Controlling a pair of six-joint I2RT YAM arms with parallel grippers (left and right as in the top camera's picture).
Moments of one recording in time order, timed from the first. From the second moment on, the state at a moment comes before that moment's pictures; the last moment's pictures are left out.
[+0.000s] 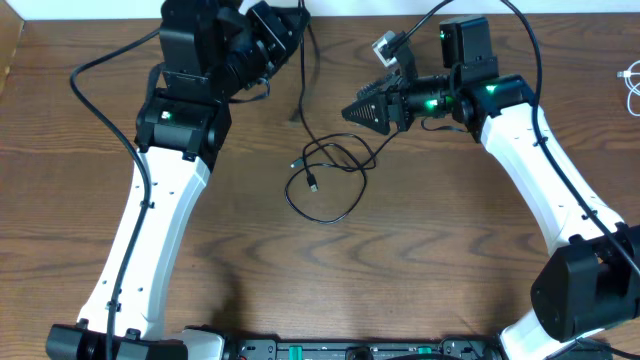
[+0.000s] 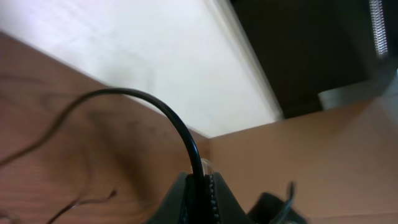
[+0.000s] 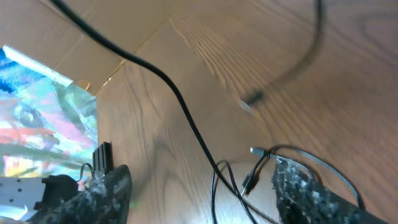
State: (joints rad) left arm -0.21 1.50 1.51 -0.24 0.47 -1.04; right arm 0.29 1.77 1.52 -0.54 -0.98 -0.06
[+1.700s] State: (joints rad) left arm -0.19 1.51 1.52 -0.83 0.46 -0.46; right arm 0.13 1.71 1.76 -0.14 -0.79 0.76
